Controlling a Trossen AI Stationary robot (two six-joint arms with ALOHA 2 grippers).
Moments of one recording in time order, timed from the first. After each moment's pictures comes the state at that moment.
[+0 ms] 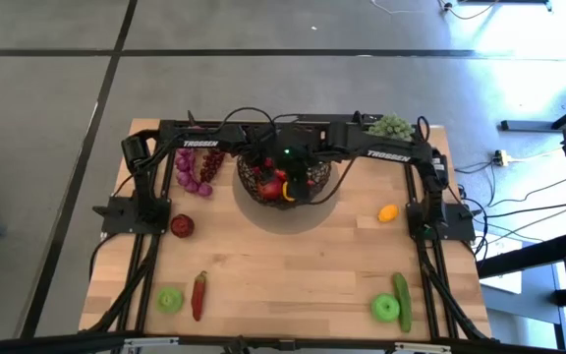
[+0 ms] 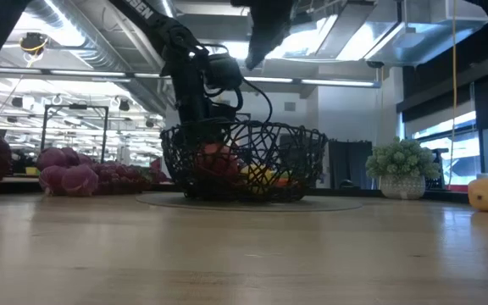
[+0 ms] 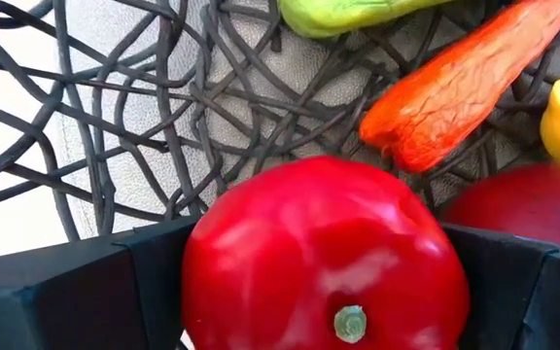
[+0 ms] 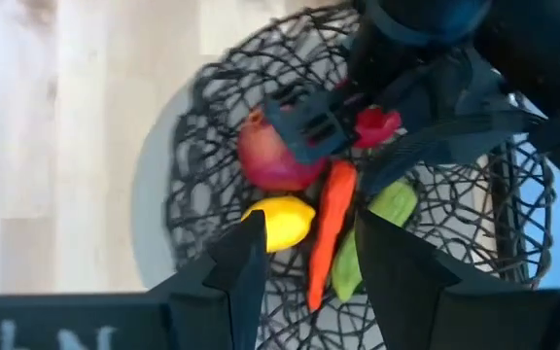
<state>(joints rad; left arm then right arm) 0.45 1.85 1.28 -0.58 -0.07 -0.09 -0.11 1.96 2.07 -1.18 0.11 -0.12</state>
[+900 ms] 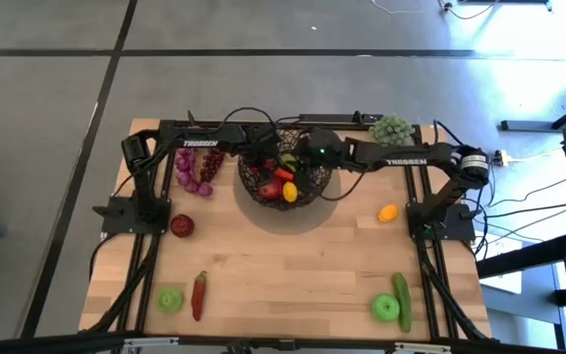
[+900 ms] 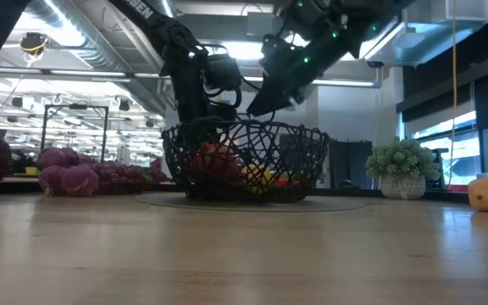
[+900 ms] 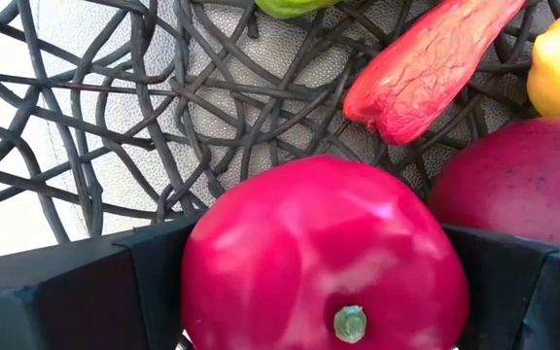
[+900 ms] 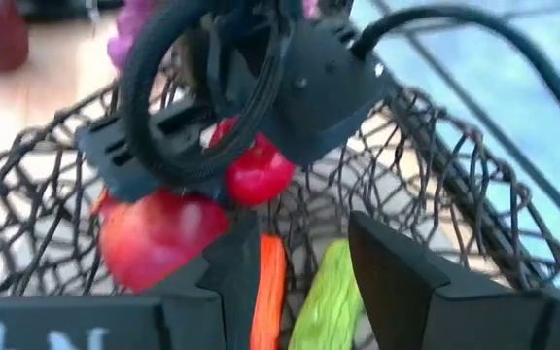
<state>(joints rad) 0.45 1.85 1.28 -0.60 -0.03 0.04 -0.27 1.65 1.11 -0.06 0.10 -0.03</state>
